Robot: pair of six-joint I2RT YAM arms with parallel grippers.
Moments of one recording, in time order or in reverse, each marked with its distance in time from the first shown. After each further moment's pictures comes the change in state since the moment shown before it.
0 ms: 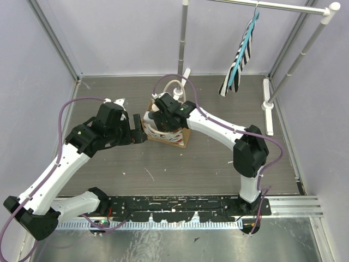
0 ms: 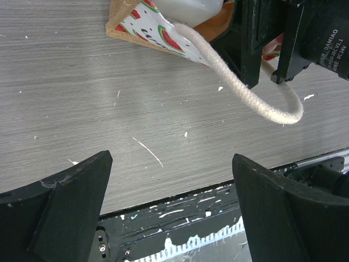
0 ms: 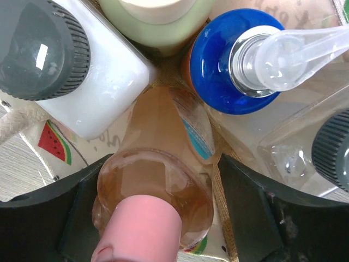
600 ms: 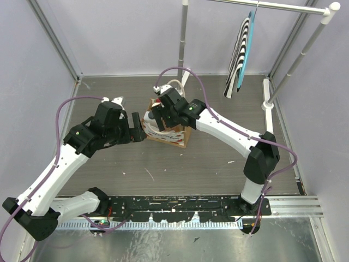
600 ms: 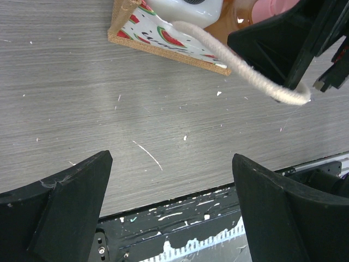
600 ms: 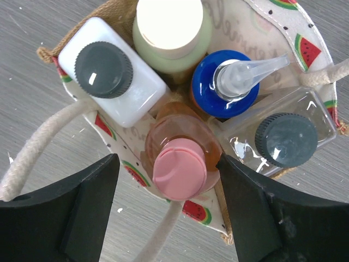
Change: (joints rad) left arm 0.000 -0.003 0.016 0.000 -0.019 -0.004; right arm 0.011 -0.112 -0.002 0.050 -0.020 -0.002
